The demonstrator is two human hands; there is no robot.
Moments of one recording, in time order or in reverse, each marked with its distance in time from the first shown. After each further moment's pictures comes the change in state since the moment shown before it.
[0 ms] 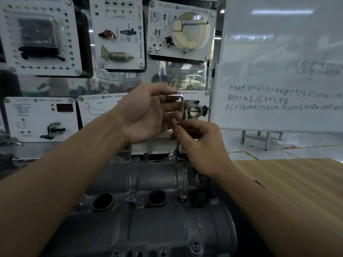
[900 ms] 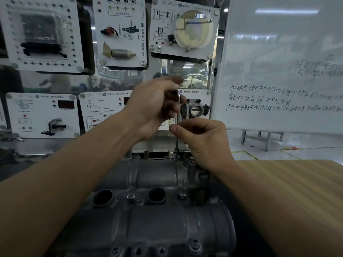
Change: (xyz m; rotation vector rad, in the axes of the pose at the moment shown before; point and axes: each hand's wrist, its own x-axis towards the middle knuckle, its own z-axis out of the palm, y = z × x) left_hand 0.015 -0.006 0.014 0.057 0.315 0.281; right_hand 0.005 0.002 -0.001 0.155 0.051 0.041
